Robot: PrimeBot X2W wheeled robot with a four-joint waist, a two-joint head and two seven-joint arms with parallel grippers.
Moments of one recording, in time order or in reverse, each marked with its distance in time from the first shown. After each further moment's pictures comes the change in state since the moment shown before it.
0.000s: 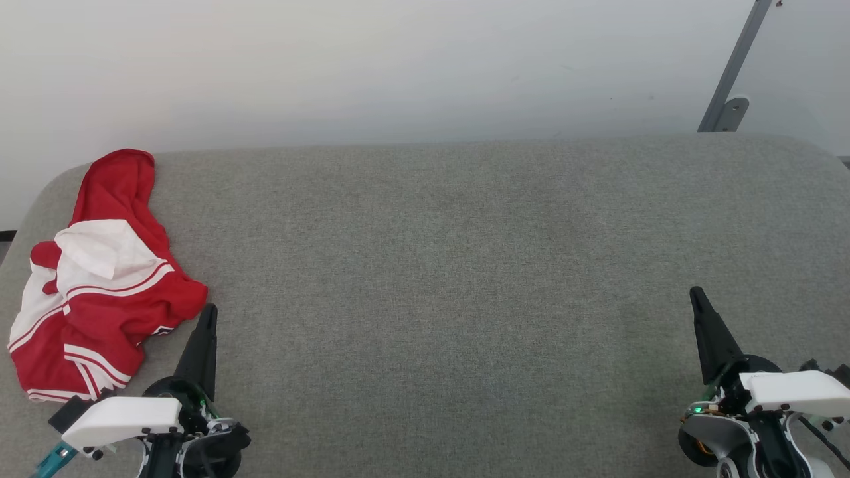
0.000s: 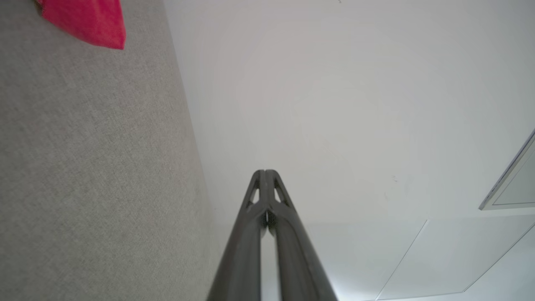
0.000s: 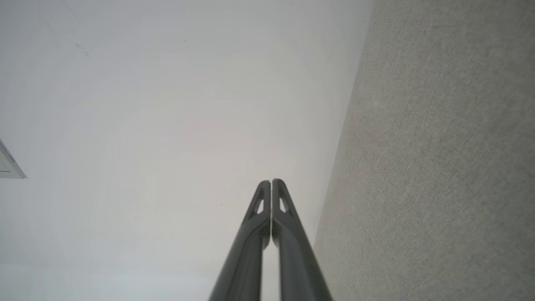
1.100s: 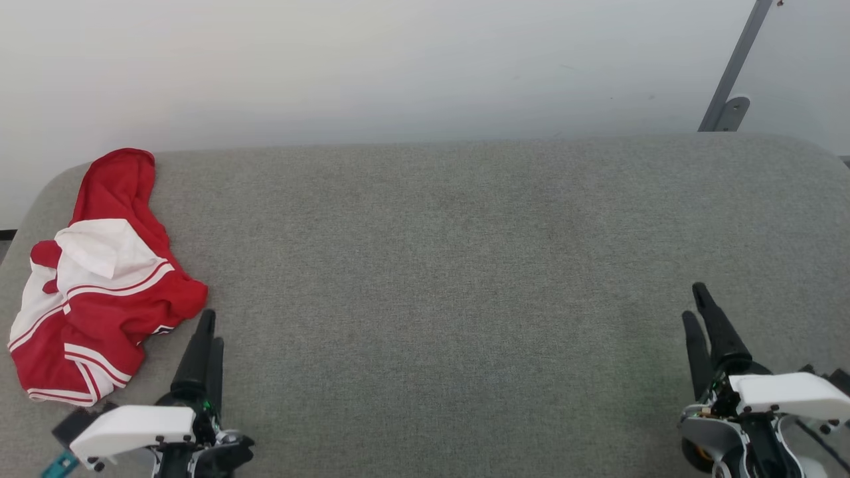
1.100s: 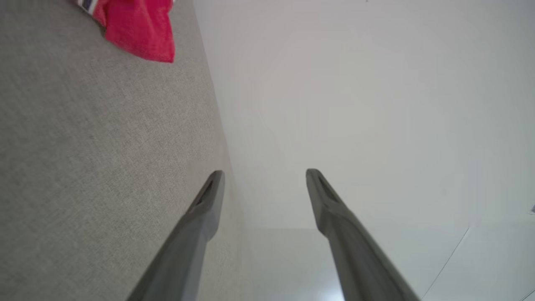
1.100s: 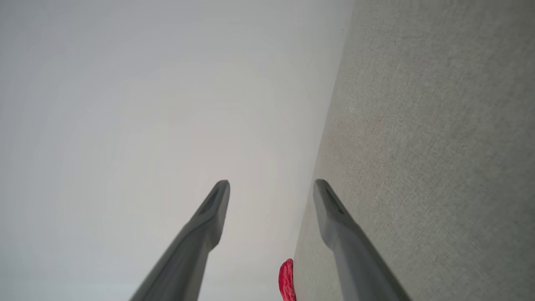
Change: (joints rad) left arm 0.011 0.014 -0.030 0.054 0.080 0.004 -0.056; right arm -0.011 -0.009 0.016 0.057 -0.043 0.000 -0.039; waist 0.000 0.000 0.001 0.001
